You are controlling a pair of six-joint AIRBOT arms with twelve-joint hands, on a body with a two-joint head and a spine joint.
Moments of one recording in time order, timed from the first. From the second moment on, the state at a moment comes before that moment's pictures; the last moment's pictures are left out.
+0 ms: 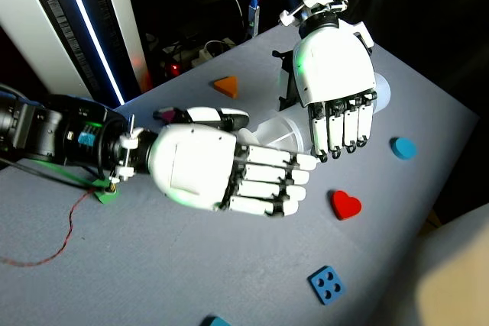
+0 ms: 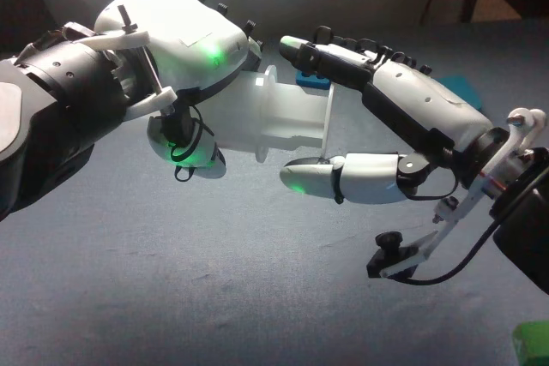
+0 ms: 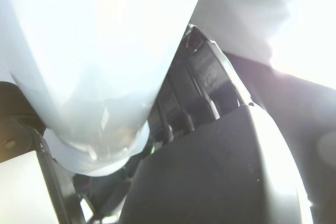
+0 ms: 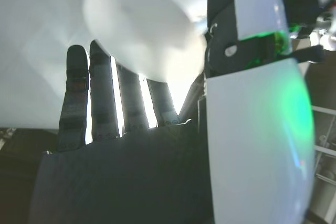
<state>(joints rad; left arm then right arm) 0.38 -1.00 0.88 1.90 0.42 -0.66 -0.76 -1.27 1.05 0.44 0.92 -0.74</state>
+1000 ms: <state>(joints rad) 0.37 -1.00 0.88 1.90 0.40 -0.66 -0.76 -1.28 1.06 0.45 0.99 -0.74</state>
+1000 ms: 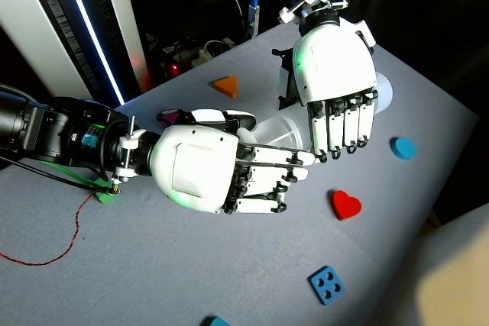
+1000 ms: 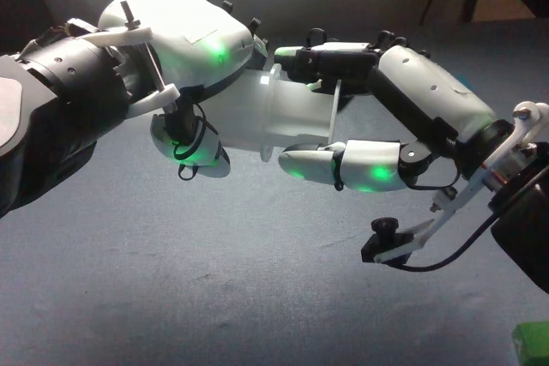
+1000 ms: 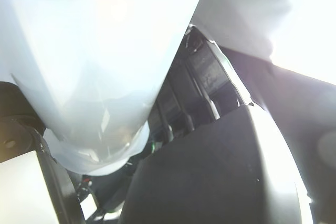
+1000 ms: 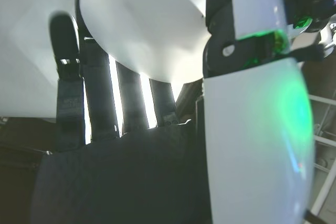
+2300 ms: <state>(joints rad) 0.36 -1.00 0.87 1.85 0.38 -0.68 -0.79 -1.13 0.98 0.38 1.04 -0.74</state>
